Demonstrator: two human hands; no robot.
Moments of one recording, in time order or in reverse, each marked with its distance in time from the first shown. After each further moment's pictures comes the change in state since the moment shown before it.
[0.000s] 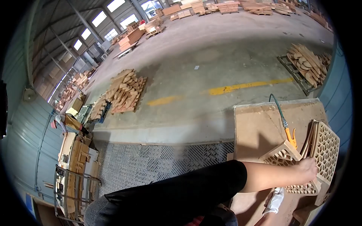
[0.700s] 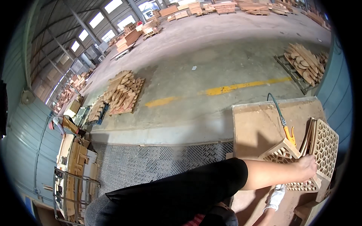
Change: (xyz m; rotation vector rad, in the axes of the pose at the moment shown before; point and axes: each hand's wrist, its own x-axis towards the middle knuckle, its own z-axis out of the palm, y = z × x) left_hand 0.017 0.007 0.026 0.394 0.114 0.122; right_hand 0.000 -0.002 -0.002 0.082 0.098 -0.063
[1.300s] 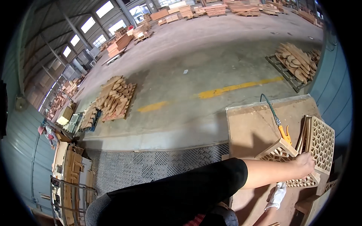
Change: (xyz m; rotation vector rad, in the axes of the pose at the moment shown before) left_hand -0.016 -0.011 -0.014 -0.022 0.091 -0.050; right_hand -0.019 -0.032 0.016 -0.023 0.001 0.078
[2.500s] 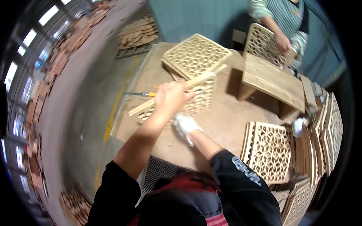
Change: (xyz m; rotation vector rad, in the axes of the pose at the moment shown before) left_hand -0.034 -0.005 -0.149 0.028 -0.190 -0.017; right_hand 0.010 -0.060 0.051 0.397 -0.064 0.258
